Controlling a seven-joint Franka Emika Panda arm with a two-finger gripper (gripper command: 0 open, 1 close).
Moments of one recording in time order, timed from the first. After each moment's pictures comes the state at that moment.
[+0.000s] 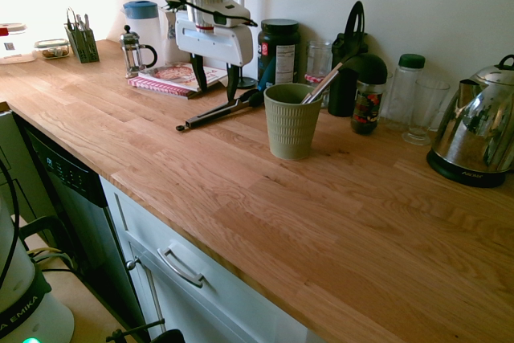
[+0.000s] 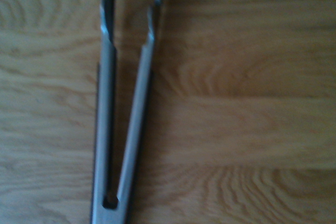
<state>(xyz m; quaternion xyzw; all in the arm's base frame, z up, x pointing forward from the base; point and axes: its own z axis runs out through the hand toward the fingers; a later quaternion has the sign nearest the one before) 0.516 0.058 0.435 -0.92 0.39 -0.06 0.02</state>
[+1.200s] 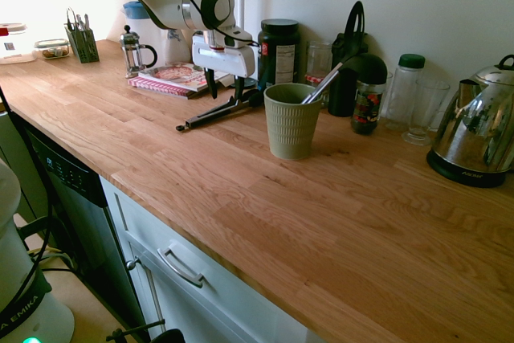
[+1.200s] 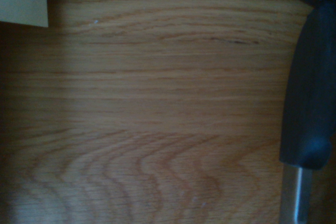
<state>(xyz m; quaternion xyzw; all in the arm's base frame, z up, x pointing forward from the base) 0.636 0.140 0.352 -0.92 0.38 -0.05 0.02</state>
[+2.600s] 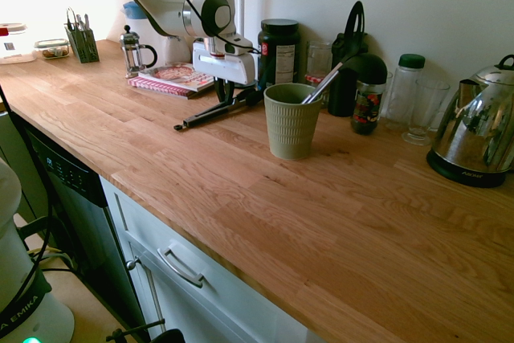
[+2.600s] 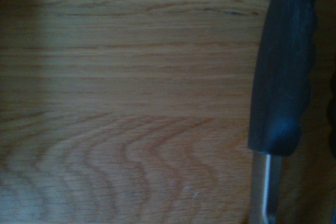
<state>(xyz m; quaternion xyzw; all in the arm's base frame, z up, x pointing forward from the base) 0.631 0.136 0.337 -0.92 0.38 -0.05 0.01</state>
